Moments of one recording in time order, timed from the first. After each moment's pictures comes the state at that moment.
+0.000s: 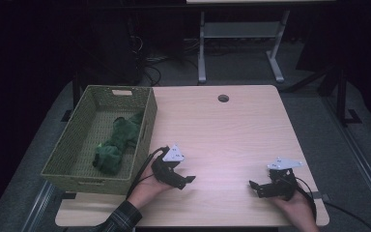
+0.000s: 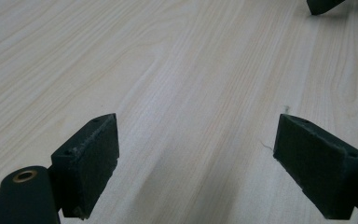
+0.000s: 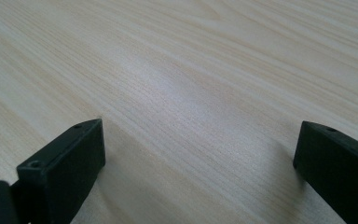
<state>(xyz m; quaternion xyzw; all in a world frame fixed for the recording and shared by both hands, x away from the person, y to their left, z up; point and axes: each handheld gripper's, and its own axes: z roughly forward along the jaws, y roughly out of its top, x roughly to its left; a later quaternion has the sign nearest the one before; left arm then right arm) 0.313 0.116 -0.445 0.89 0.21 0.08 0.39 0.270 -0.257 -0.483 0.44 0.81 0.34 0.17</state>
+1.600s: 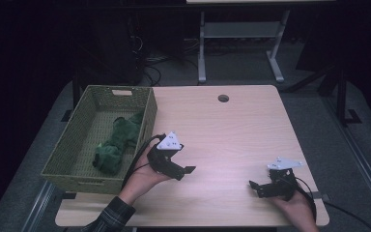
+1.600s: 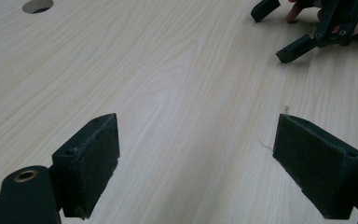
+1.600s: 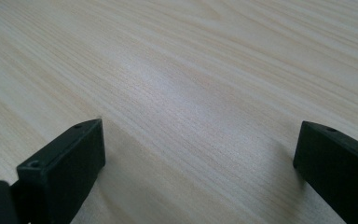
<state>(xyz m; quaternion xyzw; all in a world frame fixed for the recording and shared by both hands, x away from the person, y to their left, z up) 0.317 0.119 -0.389 0.88 0.19 0.09 0.42 0.270 -0.257 -0.483 0.44 0.81 0.34 0.16</state>
